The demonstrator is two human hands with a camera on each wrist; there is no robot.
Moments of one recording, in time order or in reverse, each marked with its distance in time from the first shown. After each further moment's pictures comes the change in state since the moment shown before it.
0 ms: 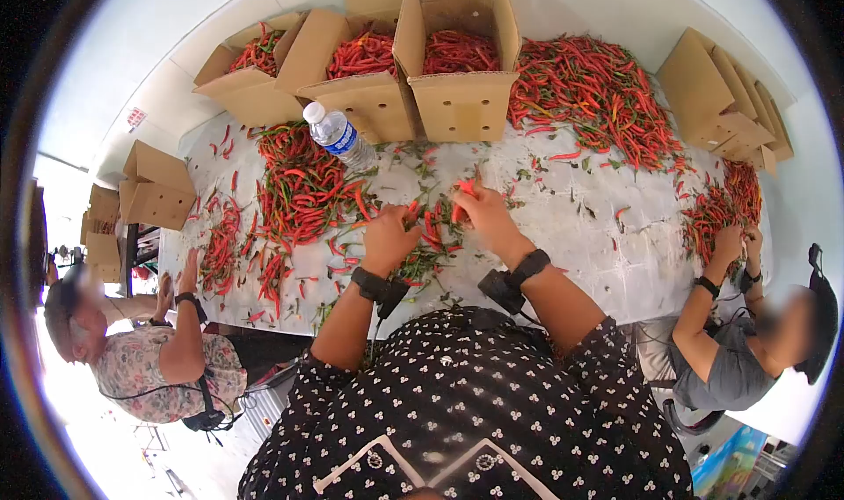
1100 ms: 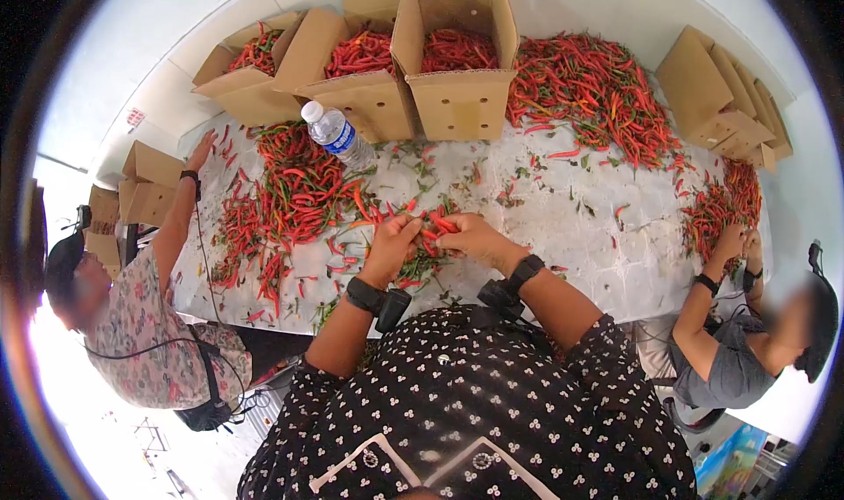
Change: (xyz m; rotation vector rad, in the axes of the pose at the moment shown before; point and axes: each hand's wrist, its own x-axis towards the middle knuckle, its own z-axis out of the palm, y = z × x) left_hand -0.012 0.013 -0.006 -1.181 -0.342 -0.445; right_hand -0.022 0.003 0.012 -0.032 -0.402 0.191
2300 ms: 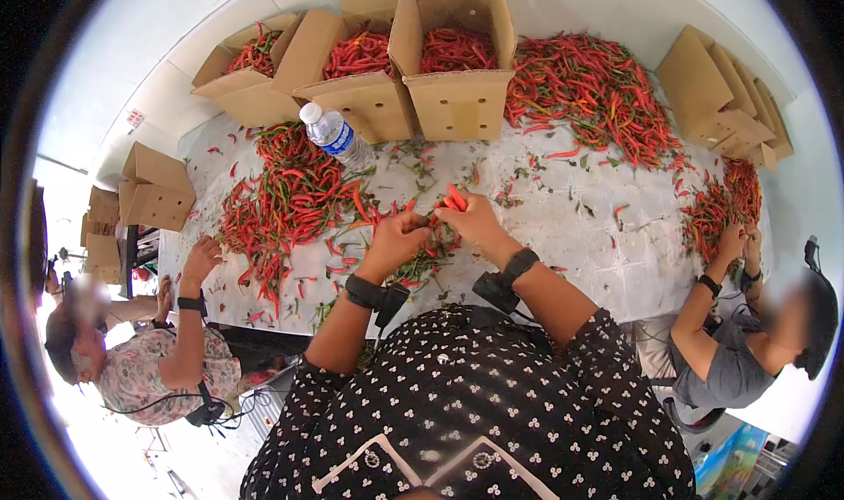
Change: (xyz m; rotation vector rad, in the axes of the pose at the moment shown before) left_hand 0.008 0.004 -0.003 0.608 0.011 0.235; right_hand 0.017 -0.004 -0.004 -0.011 0.328 -0.146
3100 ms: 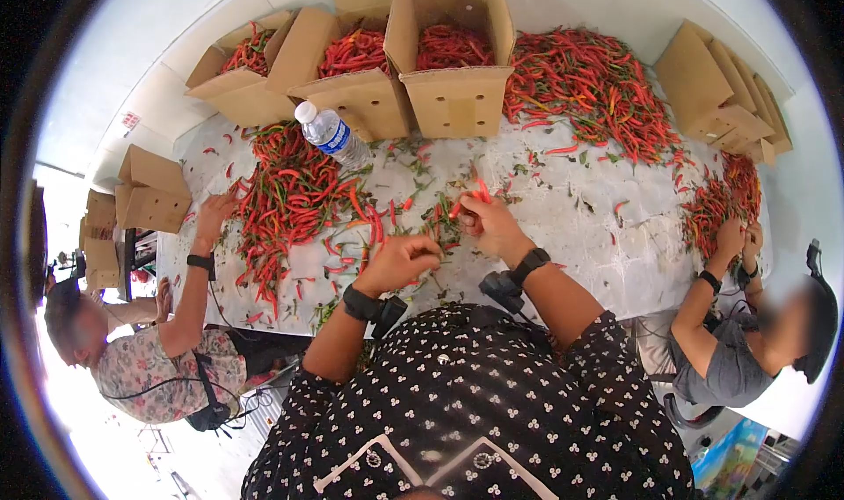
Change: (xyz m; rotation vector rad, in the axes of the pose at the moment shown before) left_hand -0.021 -0.005 0.004 -0.137 -0.295 0.174; right_hand 0.000 0.020 -0.025 0.642 -0.025 0.164
